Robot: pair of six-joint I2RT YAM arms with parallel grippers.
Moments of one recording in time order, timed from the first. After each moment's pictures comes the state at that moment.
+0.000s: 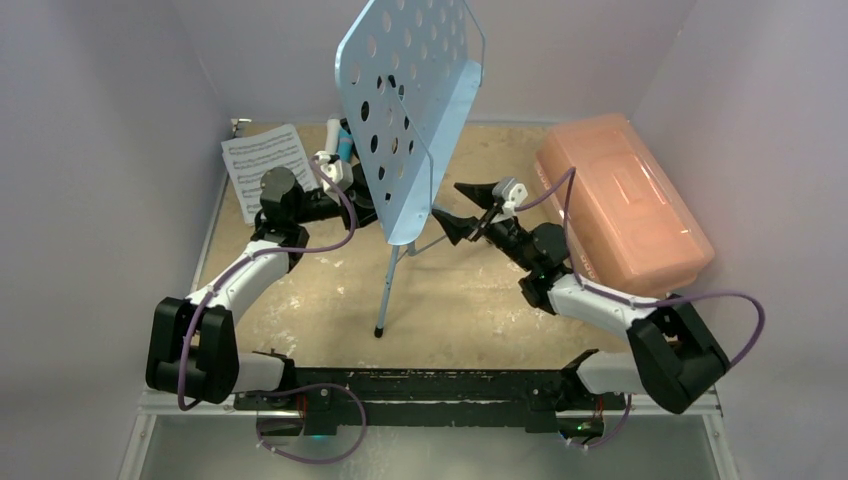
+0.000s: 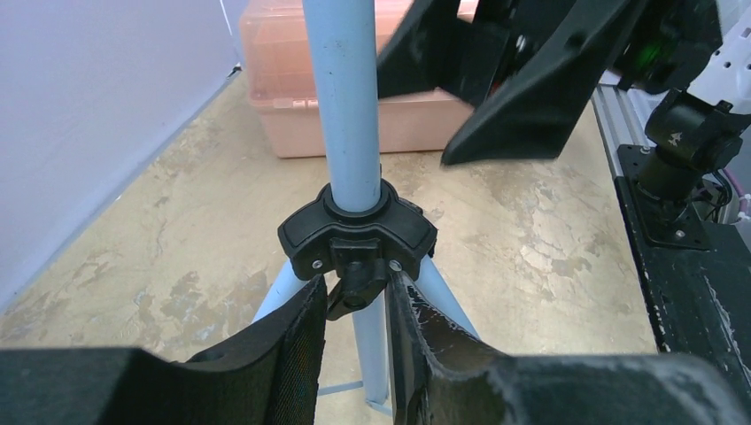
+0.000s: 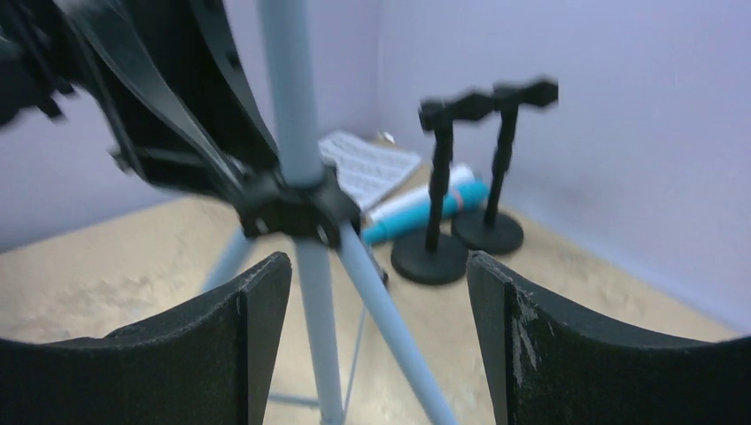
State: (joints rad) left arm -0.21 1.33 0.79 0.63 1.12 -0.04; right arm 0.59 1.33 0.52 1.12 -0.31 0.09
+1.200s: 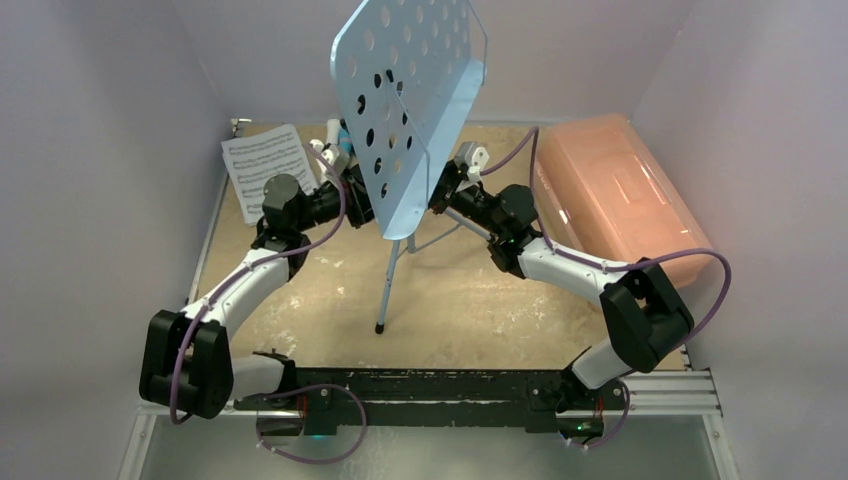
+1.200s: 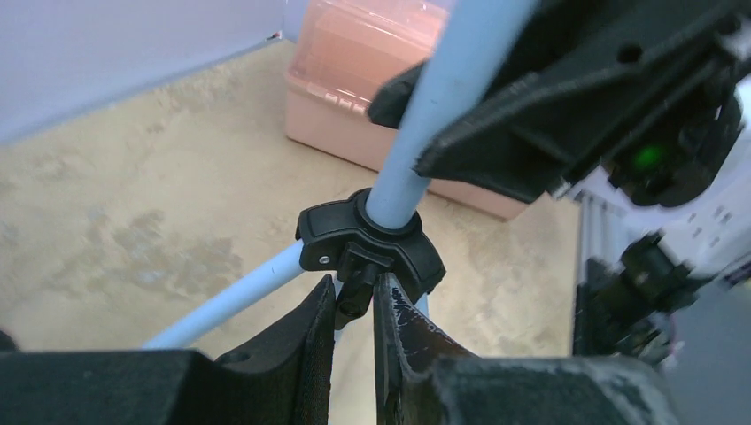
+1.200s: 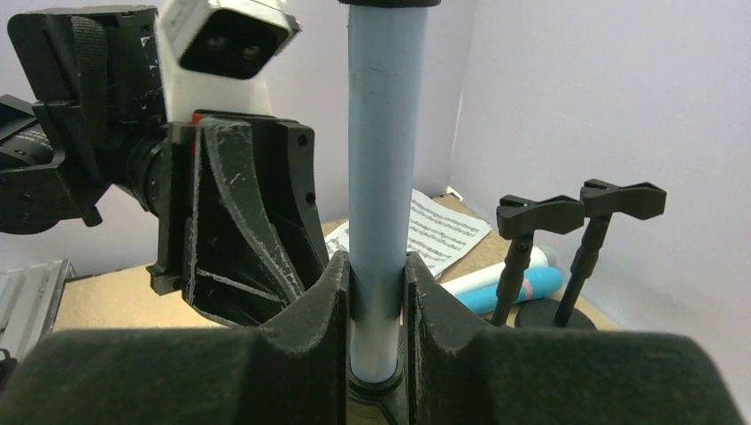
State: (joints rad) left arm -0.25 1.27 0.75 0.60 0.88 -0.31; right arm 0.66 1.53 0.91 1.03 -0.44 0.12
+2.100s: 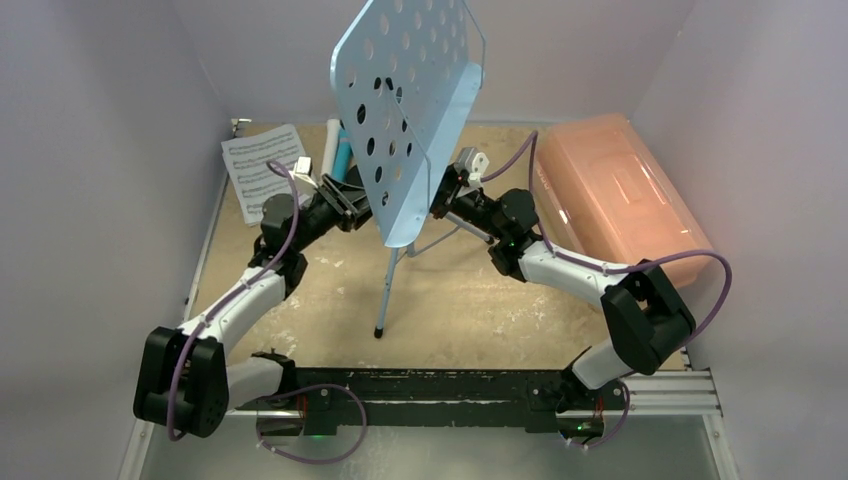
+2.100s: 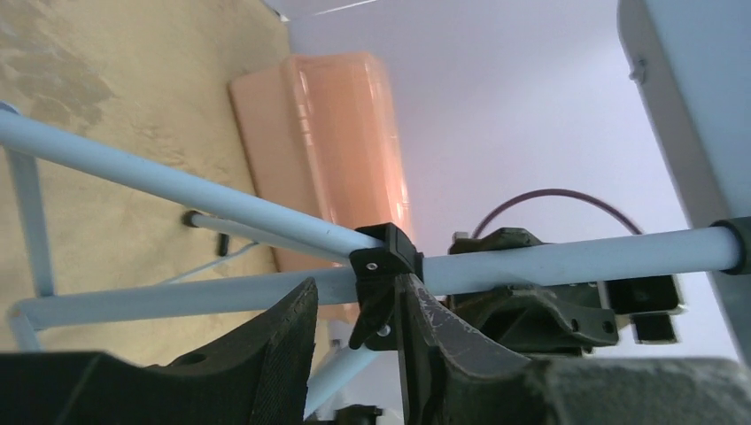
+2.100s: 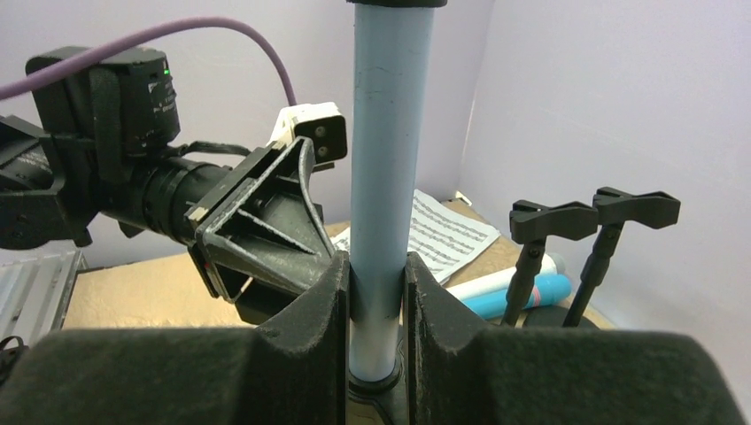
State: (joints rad) left arm -0.24 1.18 0.59 0.60 0.53 -1.36; right arm 0.66 1.52 0.88 1.06 -0.47 0.11
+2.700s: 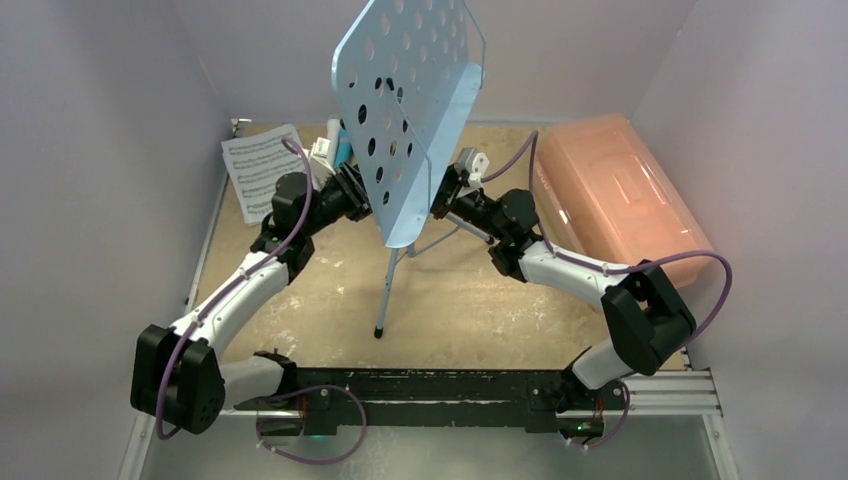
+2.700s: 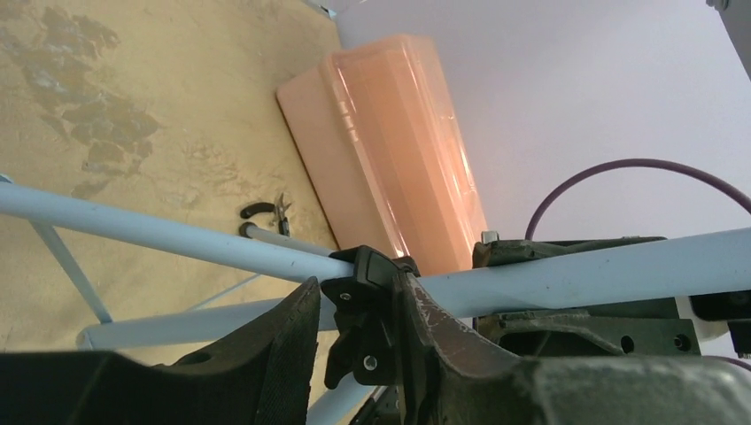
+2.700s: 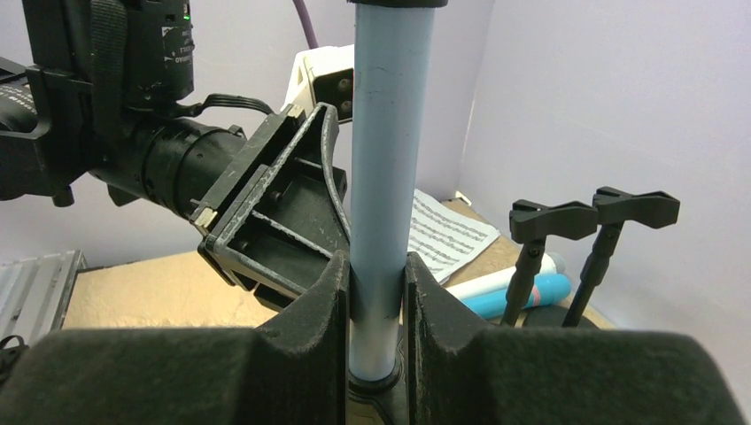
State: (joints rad) left arm -0.34 1.20 0.81 0.28 0.46 -1.05; right arm 0.66 1.52 0.88 1.06 -0.47 0.11
